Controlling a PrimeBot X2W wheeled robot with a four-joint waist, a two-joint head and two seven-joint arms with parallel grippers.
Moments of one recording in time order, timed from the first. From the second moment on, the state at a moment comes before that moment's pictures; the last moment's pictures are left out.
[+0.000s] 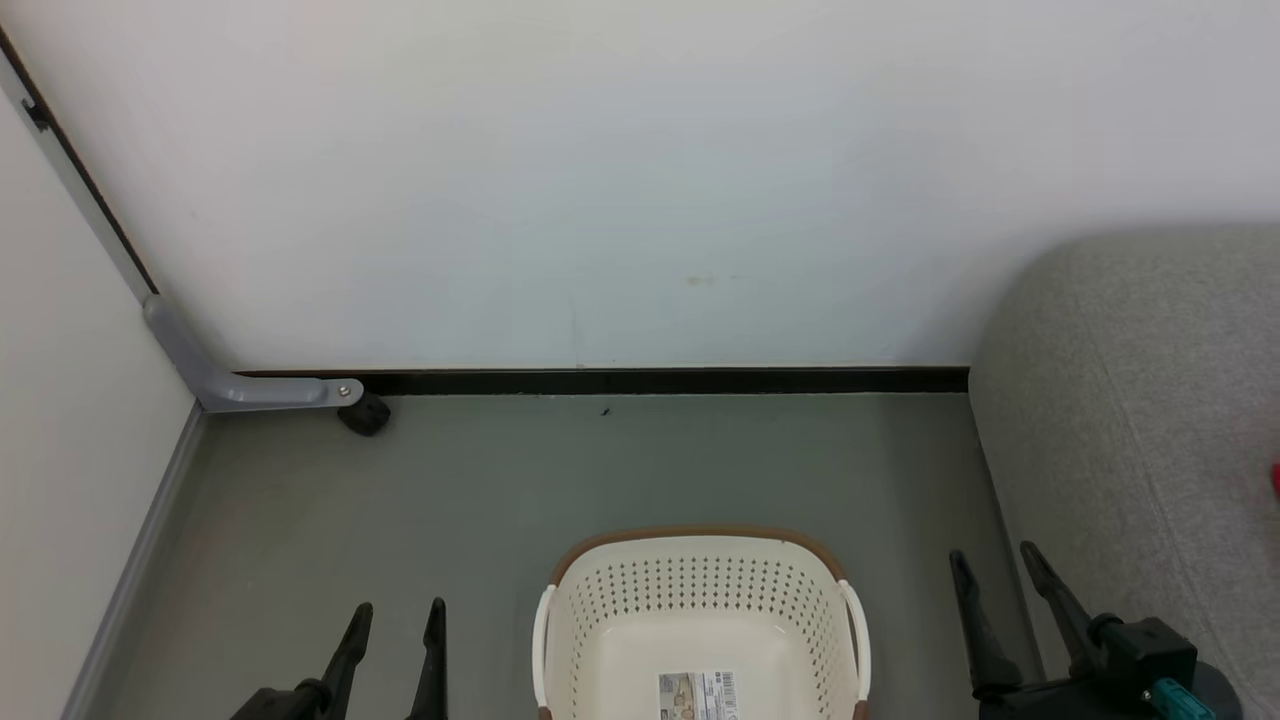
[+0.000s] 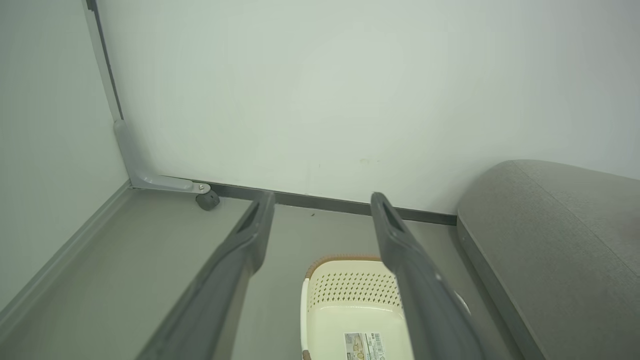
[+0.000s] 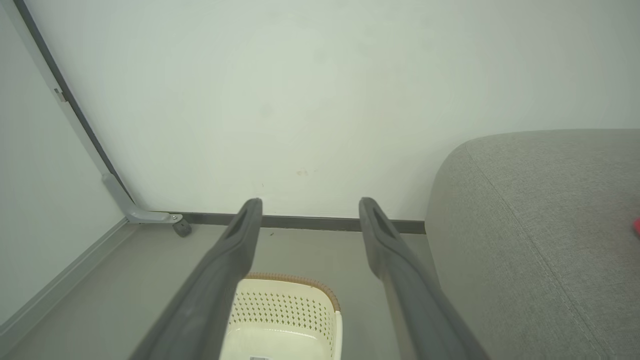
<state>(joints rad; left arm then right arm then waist) 0.04 0.24 -0.36 0.20 -0.58 0.10 -0.24 -0.01 -0.04 0.09 0.33 0.13 0.10 -0.26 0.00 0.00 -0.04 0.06</state>
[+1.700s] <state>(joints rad) 0.07 0.18 -0.31 0.28 -0.74 0.04 -0.17 0.03 -0.04 0.09 0.39 0.43 0.05 -0.19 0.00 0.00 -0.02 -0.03</state>
